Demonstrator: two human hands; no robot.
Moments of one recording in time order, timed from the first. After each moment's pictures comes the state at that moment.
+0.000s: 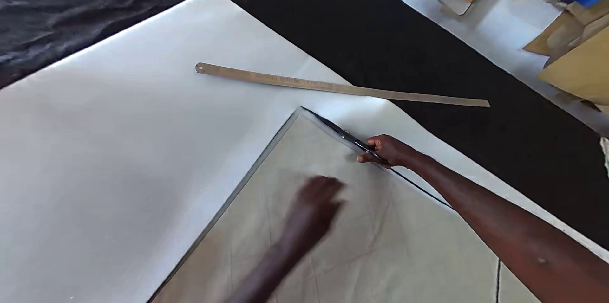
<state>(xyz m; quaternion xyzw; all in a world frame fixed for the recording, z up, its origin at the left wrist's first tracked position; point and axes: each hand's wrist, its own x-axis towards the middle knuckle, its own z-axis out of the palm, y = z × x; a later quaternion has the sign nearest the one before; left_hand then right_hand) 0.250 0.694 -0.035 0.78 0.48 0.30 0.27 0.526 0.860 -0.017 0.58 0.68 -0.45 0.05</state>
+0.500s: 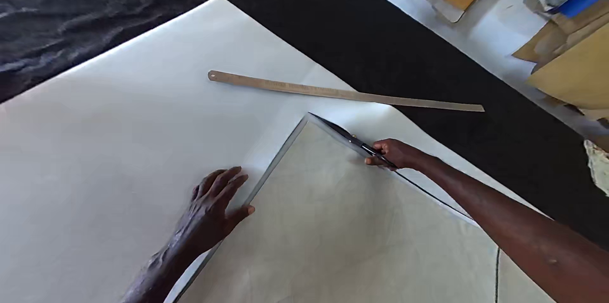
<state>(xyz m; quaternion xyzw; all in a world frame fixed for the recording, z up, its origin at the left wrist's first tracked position) 0.026 0.704 -0.083 0.79 0.55 0.19 0.17 0.516 0.861 -0.003 0.59 0.67 -0.43 0.09</state>
